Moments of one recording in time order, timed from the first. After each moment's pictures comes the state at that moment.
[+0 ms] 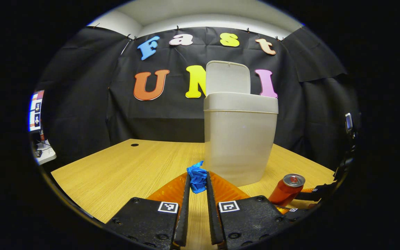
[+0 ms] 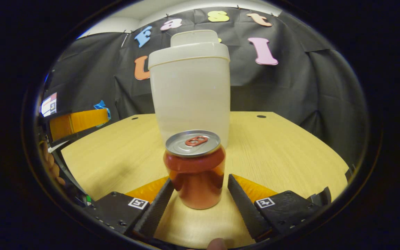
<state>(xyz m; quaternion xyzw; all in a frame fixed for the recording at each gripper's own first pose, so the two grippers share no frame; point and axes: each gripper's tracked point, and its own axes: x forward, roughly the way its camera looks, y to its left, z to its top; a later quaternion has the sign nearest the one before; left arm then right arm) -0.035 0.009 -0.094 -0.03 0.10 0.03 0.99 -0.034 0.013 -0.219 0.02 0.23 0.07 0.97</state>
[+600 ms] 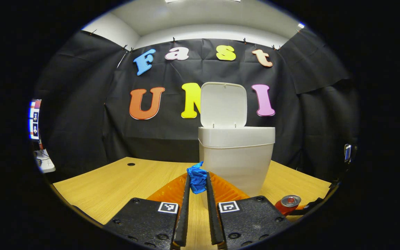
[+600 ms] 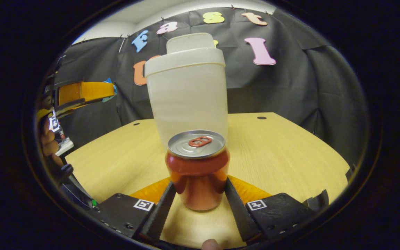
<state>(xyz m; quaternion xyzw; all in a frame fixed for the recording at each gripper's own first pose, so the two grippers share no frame) 0.002 0.006 -0.019 -0.01 0.03 0.02 1.00 -0.036 0.004 -0.192 0.04 0.22 0.08 0.97</state>
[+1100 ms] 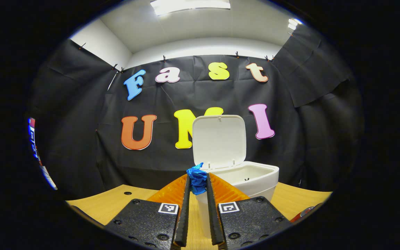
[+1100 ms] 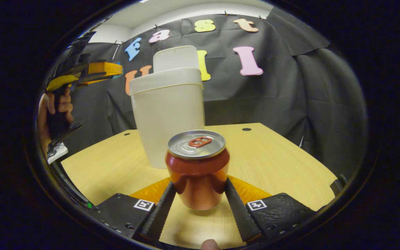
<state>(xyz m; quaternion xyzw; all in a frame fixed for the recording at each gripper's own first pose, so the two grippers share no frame) 0.072 -0.013 0.074 0.01 -0.05 0.00 1.00 -0.032 -0.051 -0.164 0.04 0.18 0.04 0.98</state>
